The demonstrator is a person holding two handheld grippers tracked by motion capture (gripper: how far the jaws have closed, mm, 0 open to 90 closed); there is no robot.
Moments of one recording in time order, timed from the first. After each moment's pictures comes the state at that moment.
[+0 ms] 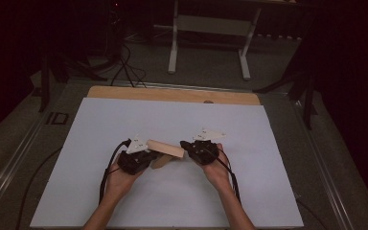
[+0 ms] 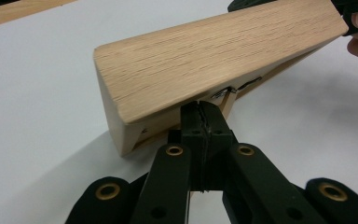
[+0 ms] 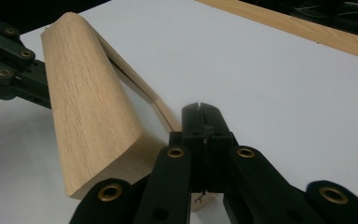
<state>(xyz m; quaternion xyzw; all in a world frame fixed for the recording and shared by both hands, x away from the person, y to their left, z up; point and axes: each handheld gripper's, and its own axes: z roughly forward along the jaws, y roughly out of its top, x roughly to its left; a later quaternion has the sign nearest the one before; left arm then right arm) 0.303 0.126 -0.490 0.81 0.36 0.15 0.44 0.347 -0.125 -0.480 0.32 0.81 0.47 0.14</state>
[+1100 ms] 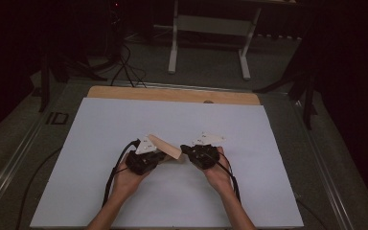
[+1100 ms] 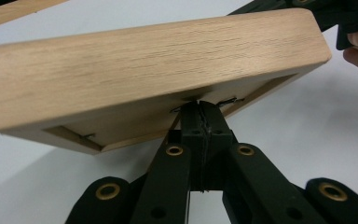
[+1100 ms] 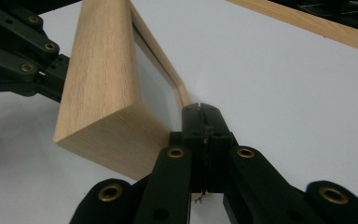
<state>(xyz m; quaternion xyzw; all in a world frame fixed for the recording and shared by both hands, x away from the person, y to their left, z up) 0.306 0.105 -0.490 0.82 0.34 0.15 0.44 0.337 -0.127 -0.483 0.31 0.82 0.45 0.14</state>
